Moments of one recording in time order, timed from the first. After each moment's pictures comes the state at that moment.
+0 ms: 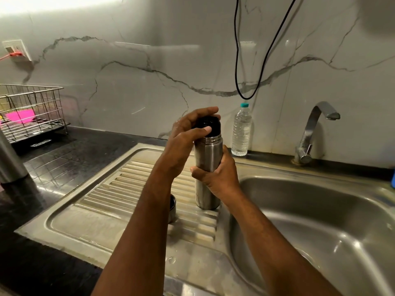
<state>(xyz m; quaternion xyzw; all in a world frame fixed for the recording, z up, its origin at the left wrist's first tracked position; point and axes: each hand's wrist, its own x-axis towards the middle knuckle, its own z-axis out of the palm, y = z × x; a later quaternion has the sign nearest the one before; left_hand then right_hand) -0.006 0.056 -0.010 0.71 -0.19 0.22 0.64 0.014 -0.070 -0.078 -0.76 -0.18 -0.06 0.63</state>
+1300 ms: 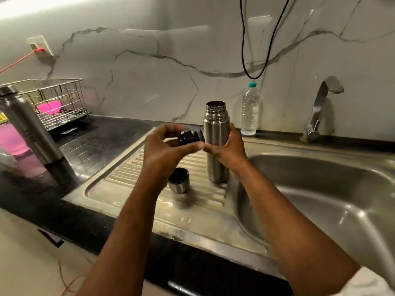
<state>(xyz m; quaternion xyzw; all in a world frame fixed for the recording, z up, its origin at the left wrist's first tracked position) -0.120 0.062 -0.023 0.74 0.08 0.27 0.60 0.015 -0.073 -0.078 -0.76 -0.17 -0.07 0.62</state>
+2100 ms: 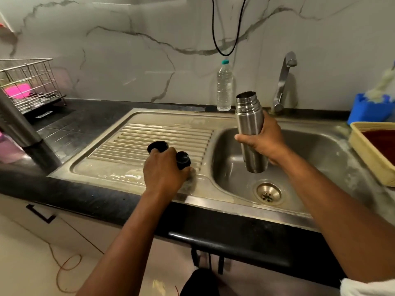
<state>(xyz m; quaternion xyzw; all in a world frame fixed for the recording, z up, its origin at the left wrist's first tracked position) -0.159 0.012 -0.110 0.95 0.17 0.20 0.15 -0.030 -0.243 -0.086 -0.83 -0.13 -0.10 0.54</state>
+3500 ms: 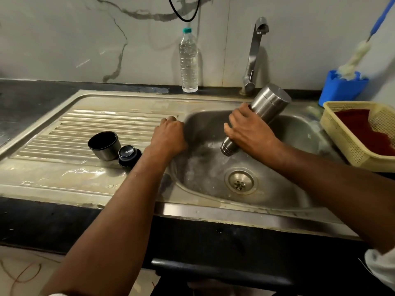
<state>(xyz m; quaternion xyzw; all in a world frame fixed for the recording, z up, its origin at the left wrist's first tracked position) -0.009 -0.050 -0.132 1.00 0.00 0.03 0.08 0.003 -0.285 -0.117 -0.80 -0.27 -0.20 -0.50</state>
